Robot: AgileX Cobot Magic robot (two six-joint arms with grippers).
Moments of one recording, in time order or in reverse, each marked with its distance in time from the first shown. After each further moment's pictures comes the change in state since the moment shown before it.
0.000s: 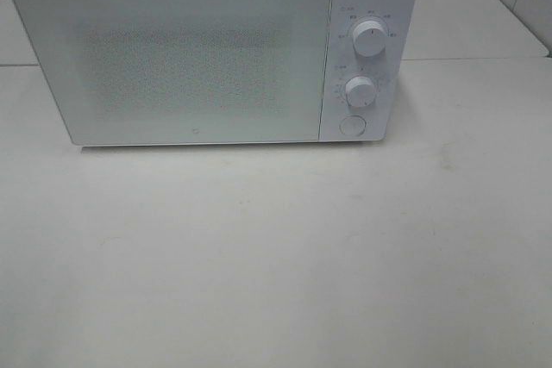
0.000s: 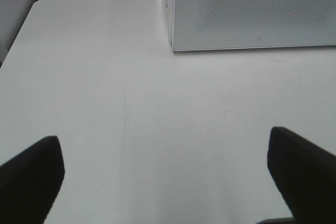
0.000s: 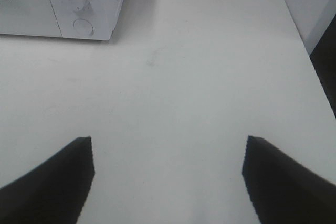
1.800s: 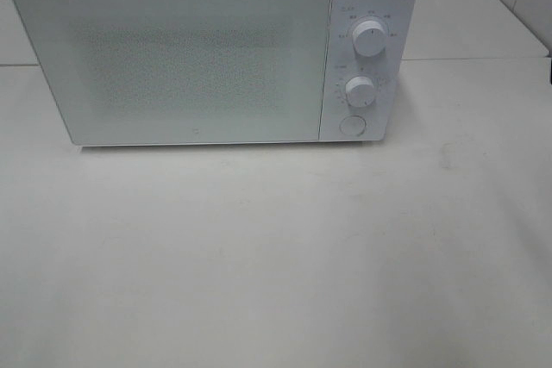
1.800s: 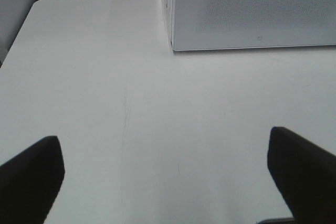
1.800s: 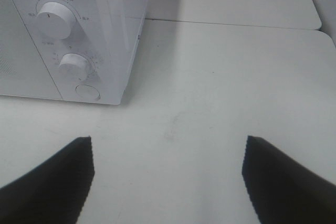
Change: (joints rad) left arm 0.000 0.000 0.000 0.000 0.000 0.001; right arm 0.000 0.810 -0.048 0.032 -0.729 0.003
